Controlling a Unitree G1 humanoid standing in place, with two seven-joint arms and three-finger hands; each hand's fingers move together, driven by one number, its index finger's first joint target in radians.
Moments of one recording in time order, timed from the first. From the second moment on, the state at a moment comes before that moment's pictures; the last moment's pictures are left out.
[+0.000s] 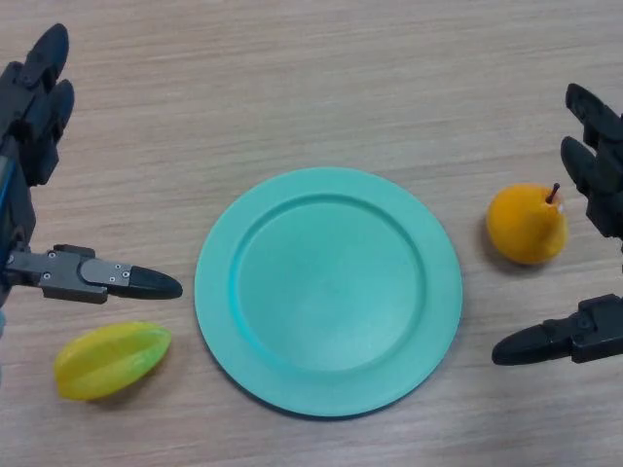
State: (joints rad) left arm -0.09 0.32 0.23 -0.43 -0.09 0.25 -0.18; right arm 0.02 -0.25 -0.12 -0.70 0.01 0.49 0.25
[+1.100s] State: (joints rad) left arm -0.11 0.32 0.21 -0.45 -0.15 0.27 -0.18; right arm -0.16 -0.34 -0.20 -0.17 0.03 0.25 0.23
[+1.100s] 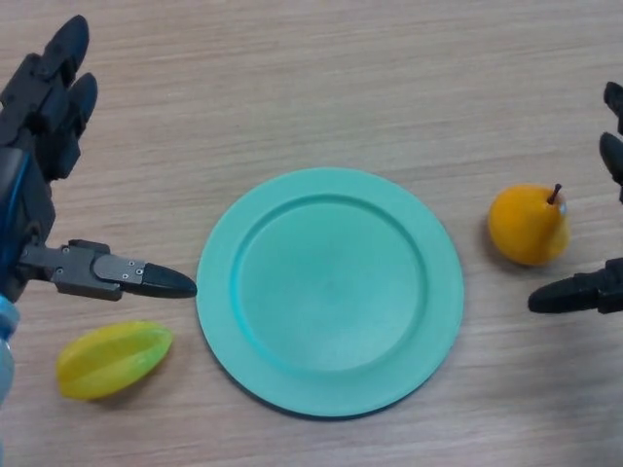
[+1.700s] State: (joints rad) left arm -0.08 0.31 0.21 -0.51 -0.15 0.28 -0.18; right arm -0.36 -0.35 -0.10 0.40 -0.03 -0.08 0.10
